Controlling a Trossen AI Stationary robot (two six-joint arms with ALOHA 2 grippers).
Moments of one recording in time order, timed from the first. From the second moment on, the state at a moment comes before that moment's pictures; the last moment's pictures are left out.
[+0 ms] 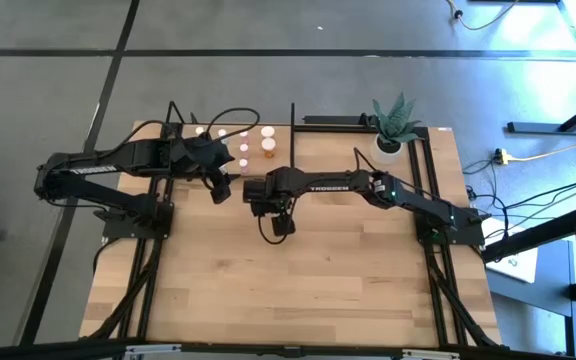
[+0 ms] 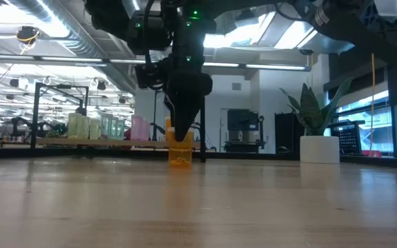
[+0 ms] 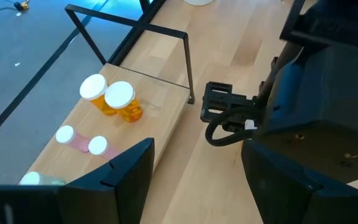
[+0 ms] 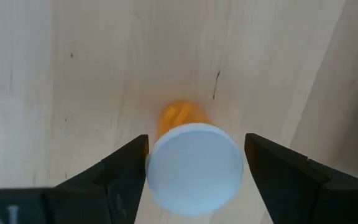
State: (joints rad) left arm 0.12 1.04 1.12 -0.83 -0.29 -0.17; right arm -0.03 2.50 2.35 -1.28 0.03 -0.24
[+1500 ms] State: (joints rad) left arm -0.08 1.37 1.12 -0.63 -0.10 0.01; right arm 0.06 1.90 2.36 -1.51 0.02 -0.05
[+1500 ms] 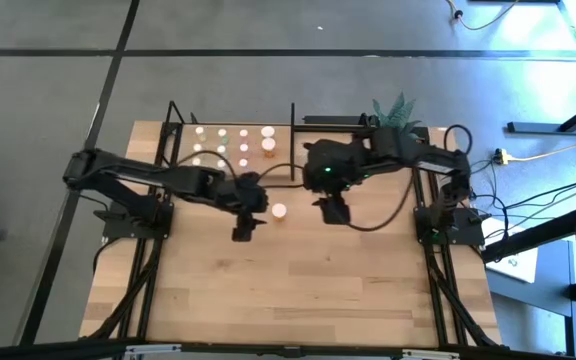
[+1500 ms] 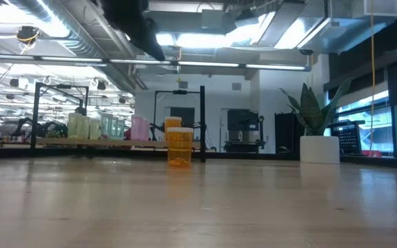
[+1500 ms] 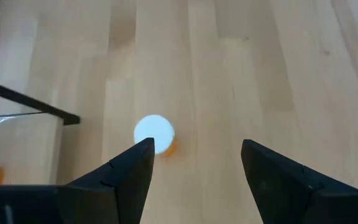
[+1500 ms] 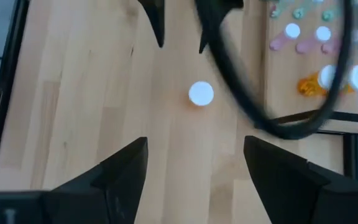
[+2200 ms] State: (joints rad) left arm -0.03 1.48 1.12 -0.50 -0.10 0.01; right arm 0.07 1.45 1.87 -1.25 0.02 -0.07
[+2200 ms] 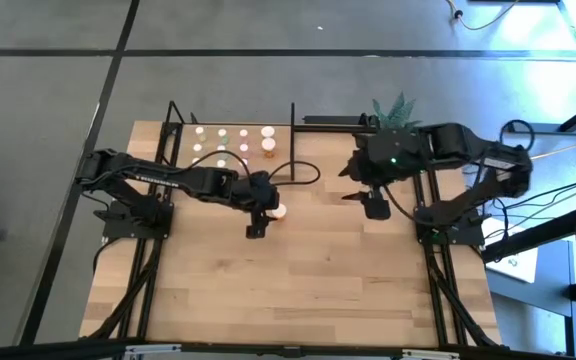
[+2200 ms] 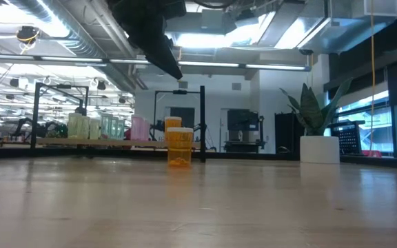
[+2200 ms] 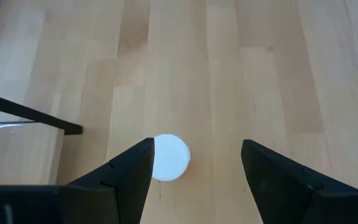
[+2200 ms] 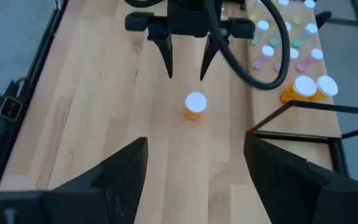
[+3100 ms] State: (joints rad) left arm 0.02 1.50 1.12 -0.51 -0.07 -0.05; right arm 0.07 1.30 1.58 -0.99 0.02 -0.06
